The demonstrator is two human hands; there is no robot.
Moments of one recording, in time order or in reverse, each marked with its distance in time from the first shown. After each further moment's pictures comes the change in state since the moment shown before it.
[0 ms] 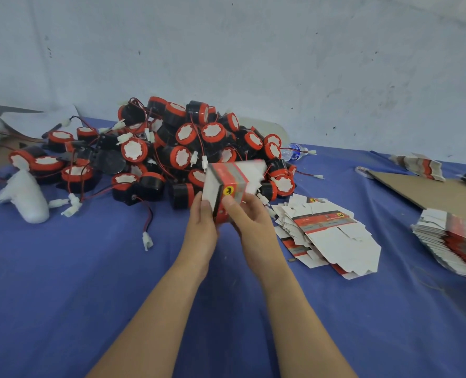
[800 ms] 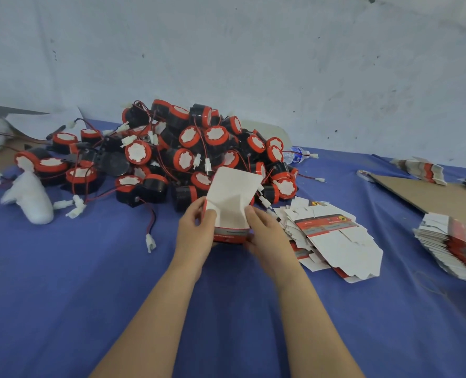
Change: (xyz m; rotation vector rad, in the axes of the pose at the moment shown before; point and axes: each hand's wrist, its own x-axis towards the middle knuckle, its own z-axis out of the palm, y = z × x) left_hand 0.003 0.002 -0.015 0.080 0.092 0.038; right_hand 0.005 -0.001 -0.019 -0.129 0.106 0.282
